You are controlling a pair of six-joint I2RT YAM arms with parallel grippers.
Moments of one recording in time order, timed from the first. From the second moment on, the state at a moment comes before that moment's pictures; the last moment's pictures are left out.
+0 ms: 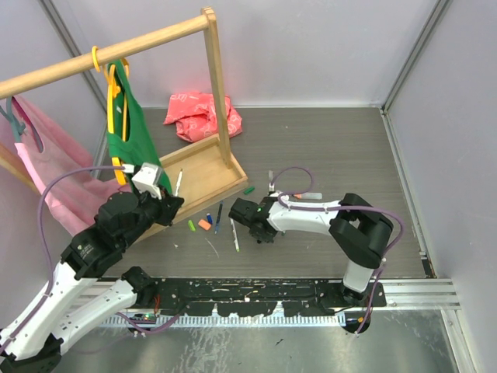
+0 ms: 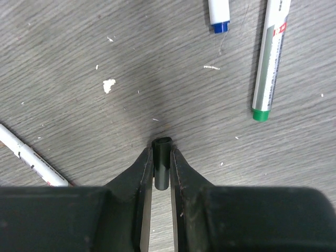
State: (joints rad) left arm -0.69 0.58 0.88 -0.65 -0.20 -0.28; right arm 1.03 1.76 1.07 -0.77 0.42 1.47
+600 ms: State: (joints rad) left arm -0.69 0.65 0.88 -0.50 -0.15 -0.35; right arm 0.99 1.01 0.77 -0.33 0.61 0.90
